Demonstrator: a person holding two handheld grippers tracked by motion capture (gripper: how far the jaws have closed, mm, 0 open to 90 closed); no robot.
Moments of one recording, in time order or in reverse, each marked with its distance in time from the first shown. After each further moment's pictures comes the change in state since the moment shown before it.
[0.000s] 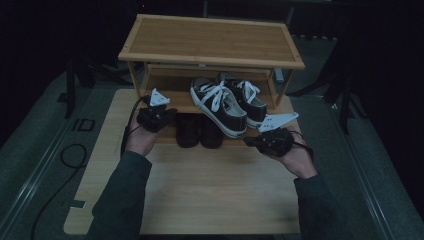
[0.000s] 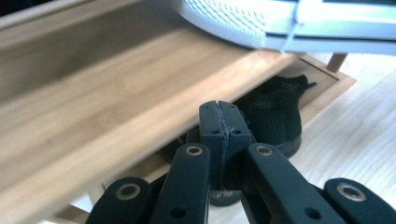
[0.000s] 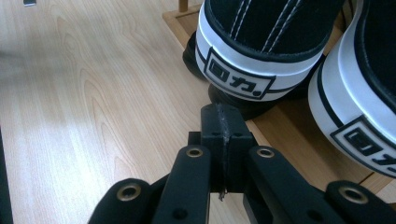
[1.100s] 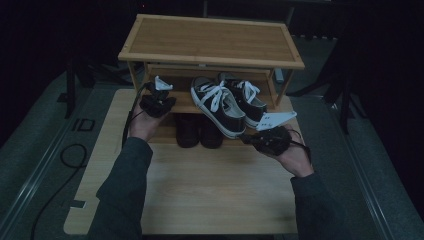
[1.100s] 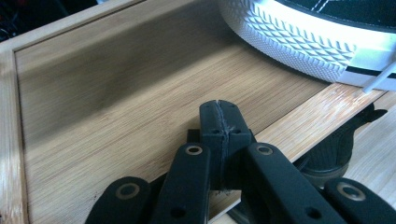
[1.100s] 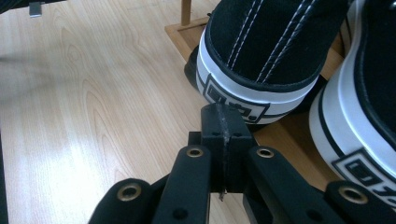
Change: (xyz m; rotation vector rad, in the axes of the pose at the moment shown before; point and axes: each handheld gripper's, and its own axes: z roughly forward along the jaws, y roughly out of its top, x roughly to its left) left arm 0.024 0.022 0.026 0.075 0.055 0.011; right arm 0.003 0.008 0.002 -0.036 0.001 -0.019
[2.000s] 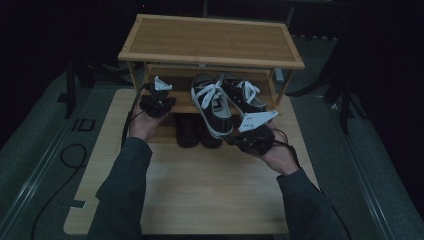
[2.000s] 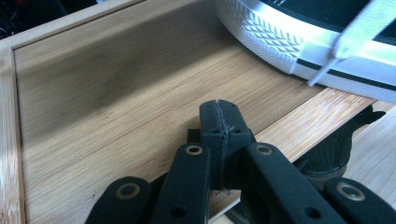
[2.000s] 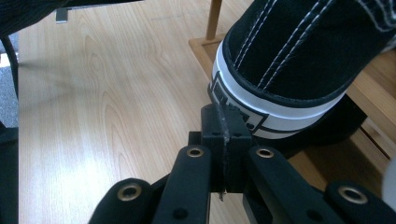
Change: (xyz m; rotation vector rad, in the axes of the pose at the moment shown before) left arm 0.000 -0.001 0.001 -0.019 -0.008 -0.029; right arm 0.018 0.025 0.027 -0.016 0.064 -0.063
